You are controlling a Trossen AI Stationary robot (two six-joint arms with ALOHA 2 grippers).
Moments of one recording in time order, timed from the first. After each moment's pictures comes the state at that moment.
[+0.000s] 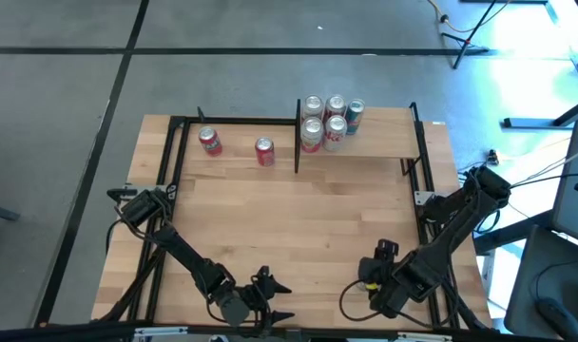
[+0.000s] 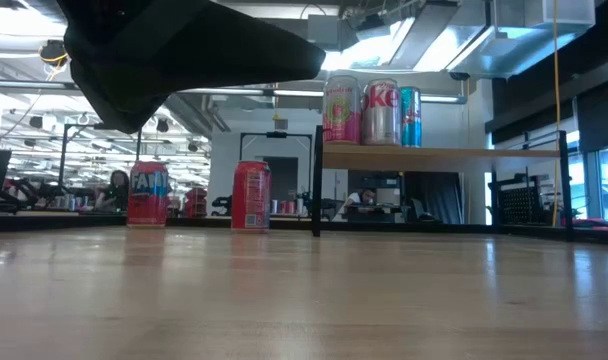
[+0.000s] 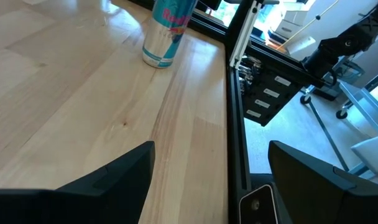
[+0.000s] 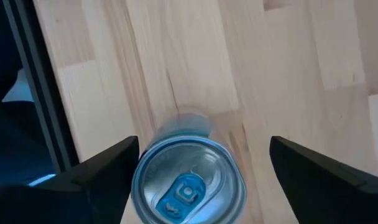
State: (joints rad) left arm -0.75 2.04 1.13 0.48 -0.67 -0.73; right arm 0.84 1.63 1.31 -1.09 0.19 1.05
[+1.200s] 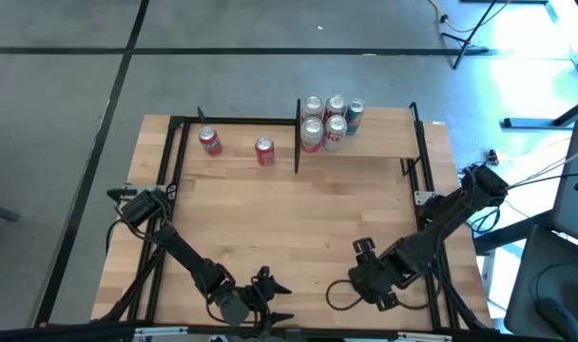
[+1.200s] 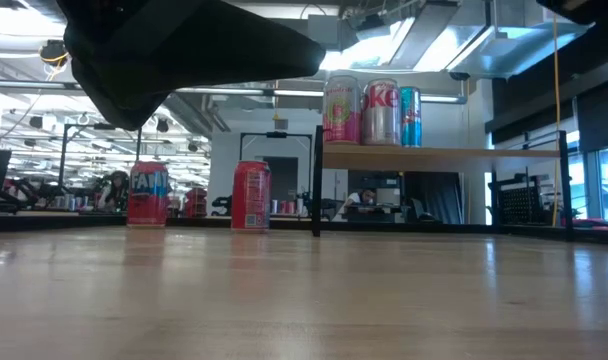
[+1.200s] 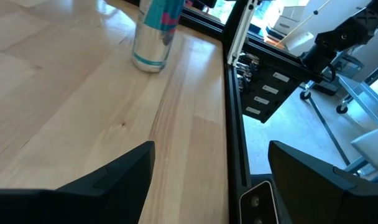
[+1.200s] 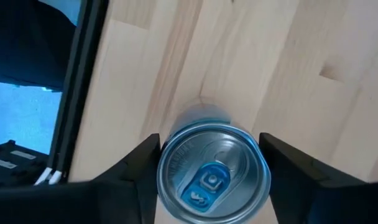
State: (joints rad) left arm -0.75 2.04 1.13 0.48 -0.66 -0.70; right arm 0.73 1.63 1.33 -1.01 0.00 0.39
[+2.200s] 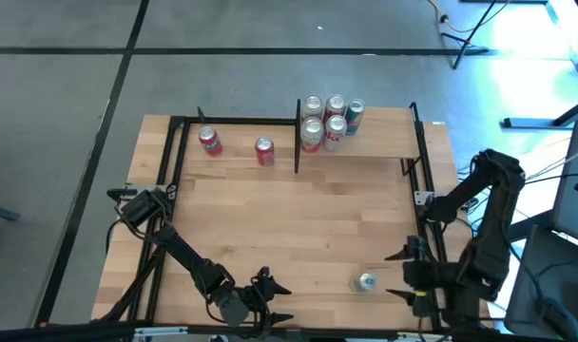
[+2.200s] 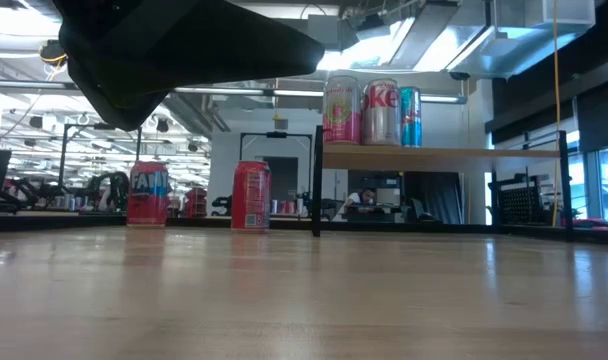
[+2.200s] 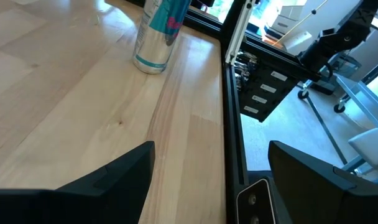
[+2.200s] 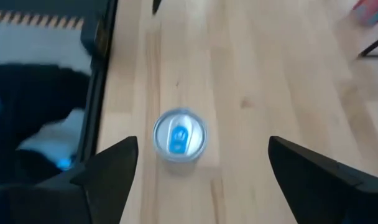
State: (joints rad) left arm -0.75 2.04 1.13 0.48 -0.65 -0.71; right arm 1.15 1.39 1.28 -1.11 0.65 1.05
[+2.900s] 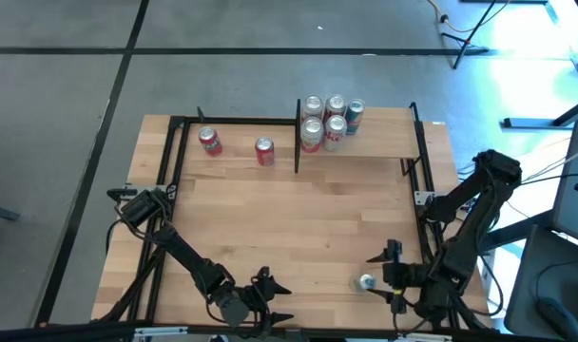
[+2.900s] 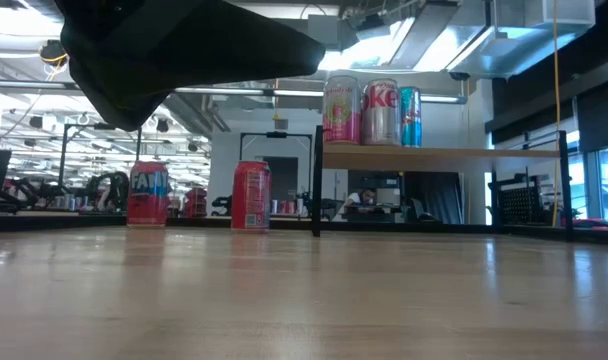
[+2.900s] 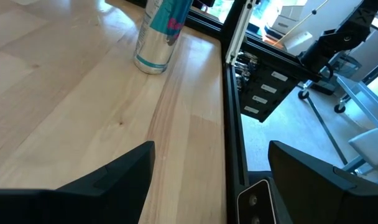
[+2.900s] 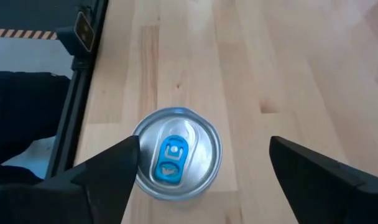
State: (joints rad) left arm -0.75 2.04 1.13 0.48 -0.65 -0.71; right arm 1.08 1.40 0.95 -0.65 0.69 0.94
